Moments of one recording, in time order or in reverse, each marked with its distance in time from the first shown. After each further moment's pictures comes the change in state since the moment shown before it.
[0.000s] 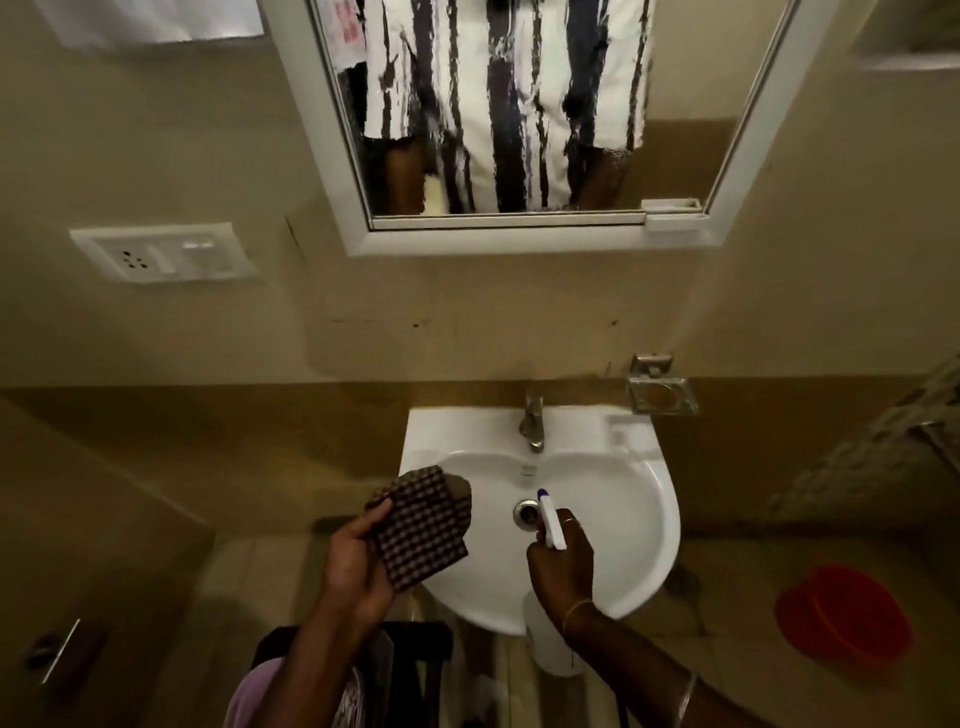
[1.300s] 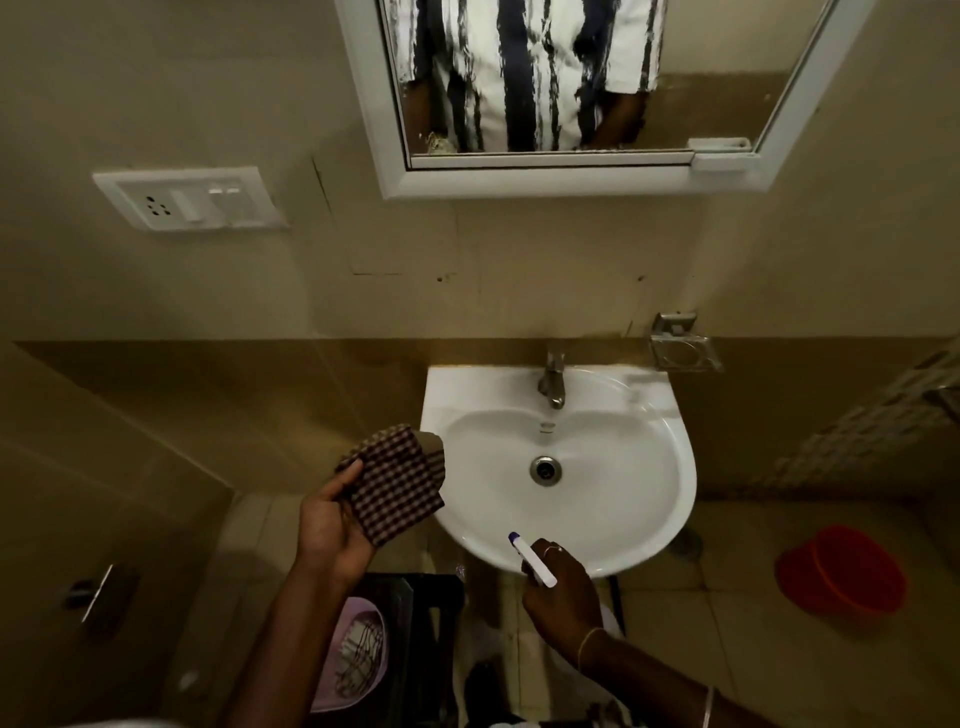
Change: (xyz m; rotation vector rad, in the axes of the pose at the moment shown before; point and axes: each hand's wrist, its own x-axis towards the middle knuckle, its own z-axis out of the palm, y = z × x) left_hand -0.012 0.028 -0.057 -0.066 0.099 0.062; right_hand -0.072 0.063 0.004 -0.324 -0.323 -0.146
